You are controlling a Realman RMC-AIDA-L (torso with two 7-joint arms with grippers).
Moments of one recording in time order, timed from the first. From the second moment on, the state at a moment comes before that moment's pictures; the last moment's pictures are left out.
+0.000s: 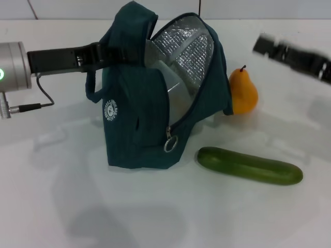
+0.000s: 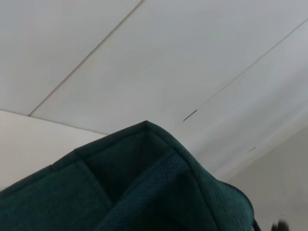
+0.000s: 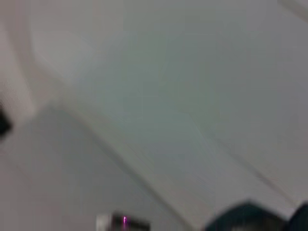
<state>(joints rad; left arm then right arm) -0.52 -2.08 0.82 0.94 1.86 1.54 -2.32 0.54 1.98 -0.94 -0.40 -1.31 -1.67 1.73</state>
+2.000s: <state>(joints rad) -0.50 -2.09 0.83 0.91 1.80 1.54 -2.21 1.01 2.03 -1.47 -1.04 -2.48 -1.75 2.34</state>
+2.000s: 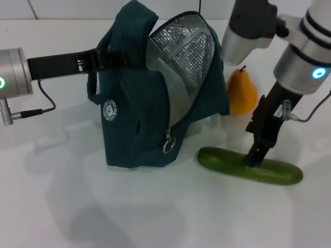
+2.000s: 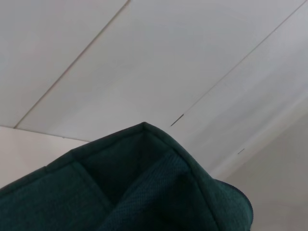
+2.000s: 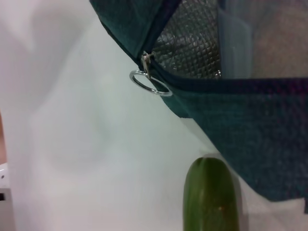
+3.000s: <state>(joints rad) -0.54 -2.08 0.82 0.86 1.79 1.52 -2.18 1.01 2.03 -1.68 -0.92 -2.40 -1.57 2.33</state>
